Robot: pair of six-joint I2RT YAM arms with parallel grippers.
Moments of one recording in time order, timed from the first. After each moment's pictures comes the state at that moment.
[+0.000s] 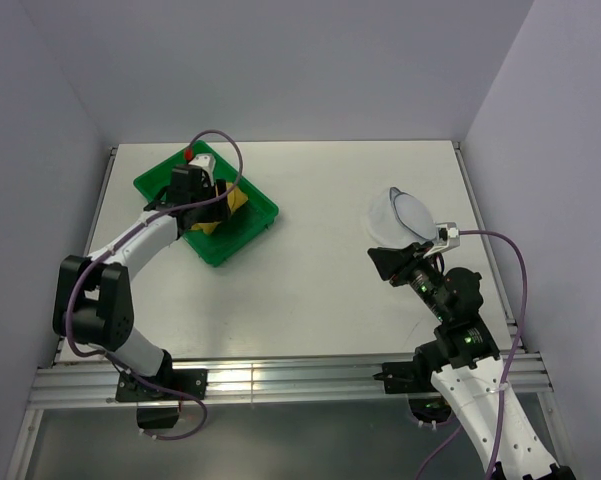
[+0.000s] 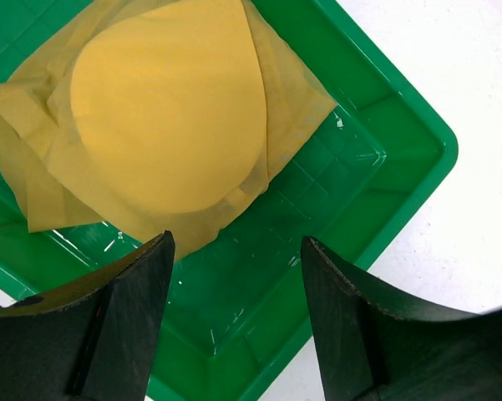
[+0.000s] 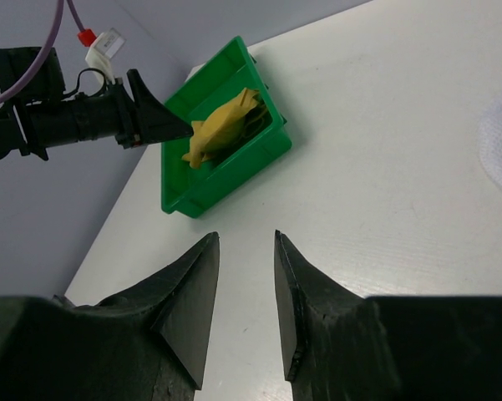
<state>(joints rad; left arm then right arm) -0.25 1.57 1.08 -0.22 0.00 -0.24 0.27 0.32 0.39 -0.12 -0.23 0.63</state>
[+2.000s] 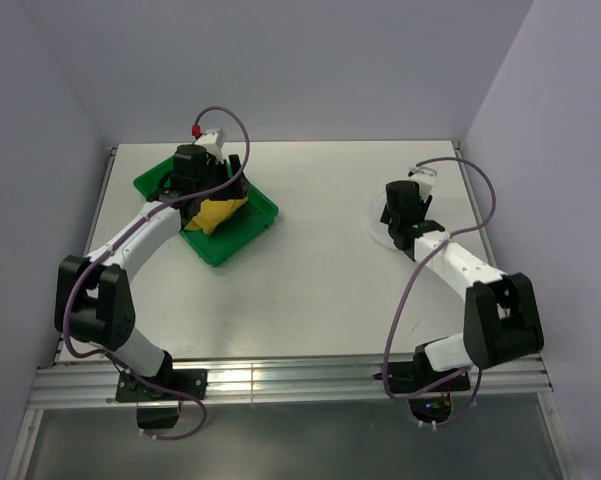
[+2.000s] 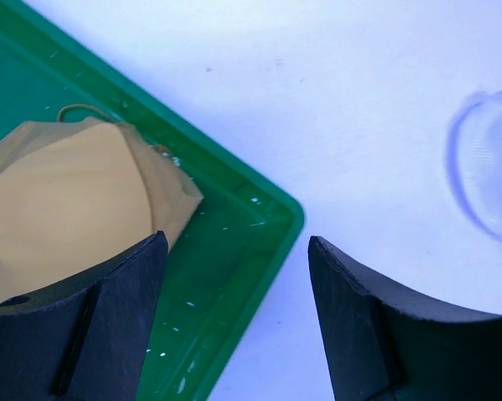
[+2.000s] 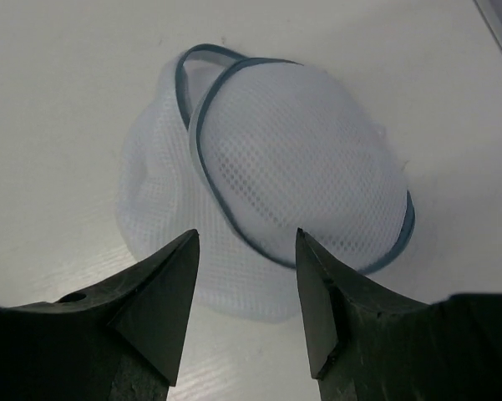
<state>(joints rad) -0.30 1.59 1.21 -0.12 0.12 -0.29 0.24 1.36 0.81 -0.08 0.53 0.40</state>
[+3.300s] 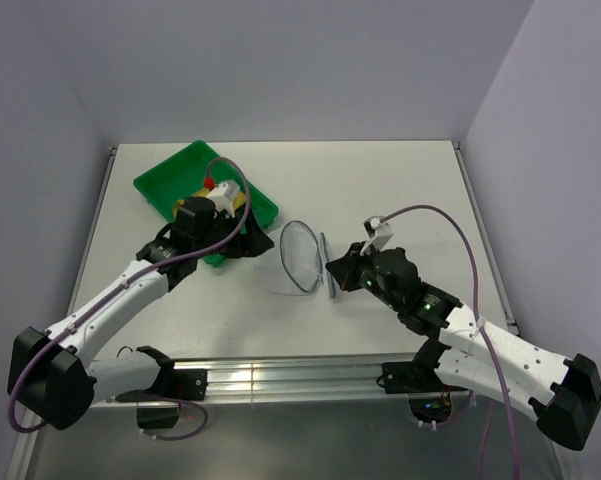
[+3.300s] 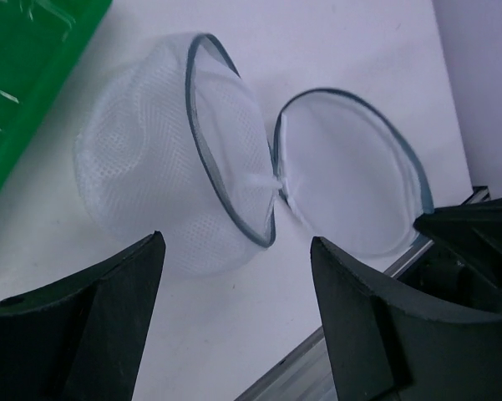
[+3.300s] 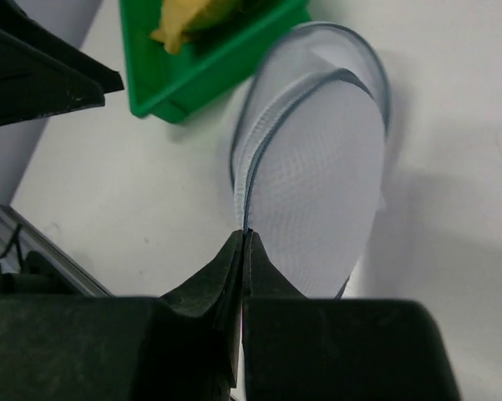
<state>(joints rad) -0.50 1.15 0.88 -0.24 0.27 -0.54 0.81 0.79 0.53 -0.06 0.16 0.60</state>
